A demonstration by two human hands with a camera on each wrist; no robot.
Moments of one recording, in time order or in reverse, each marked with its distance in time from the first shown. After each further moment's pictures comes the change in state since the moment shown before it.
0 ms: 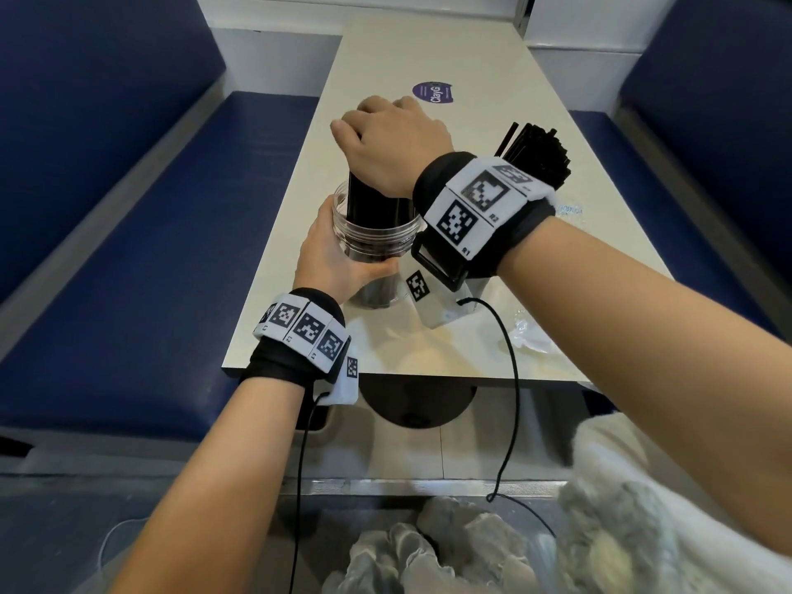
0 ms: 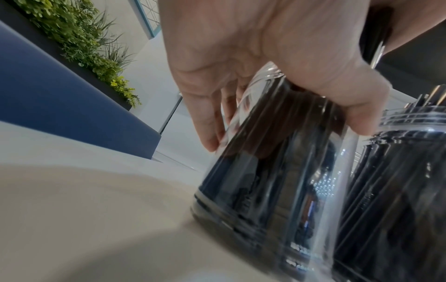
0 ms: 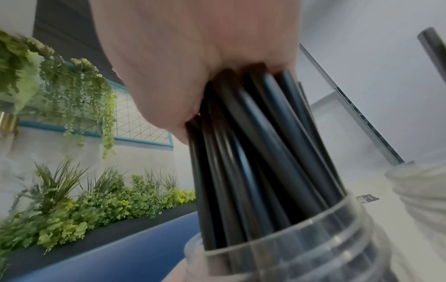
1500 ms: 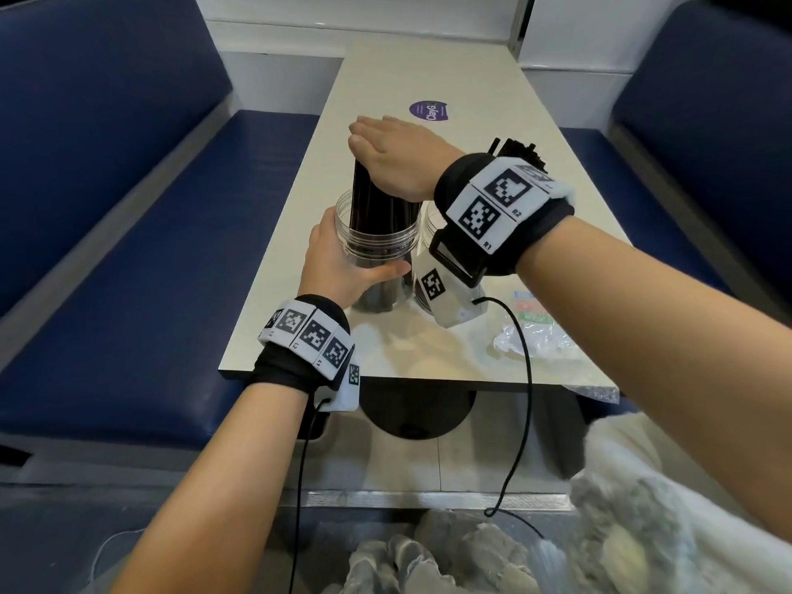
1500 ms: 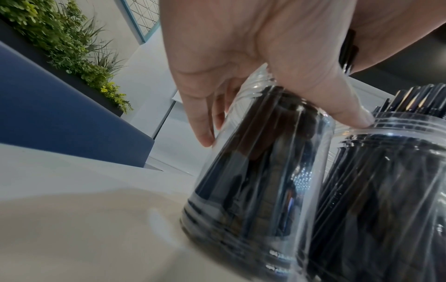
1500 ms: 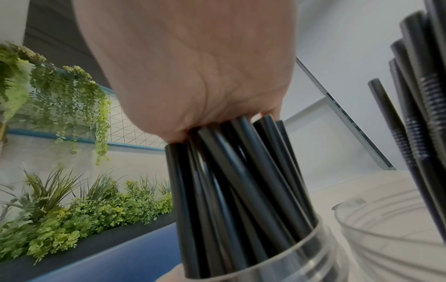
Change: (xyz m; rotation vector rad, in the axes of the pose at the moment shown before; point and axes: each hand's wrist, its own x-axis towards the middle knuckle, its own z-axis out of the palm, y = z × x) left_hand -0.008 0.017 0.007 0.082 0.031 0.026; right_hand 0.002 0.021 -0.010 -0.055 -0.168 -0.106
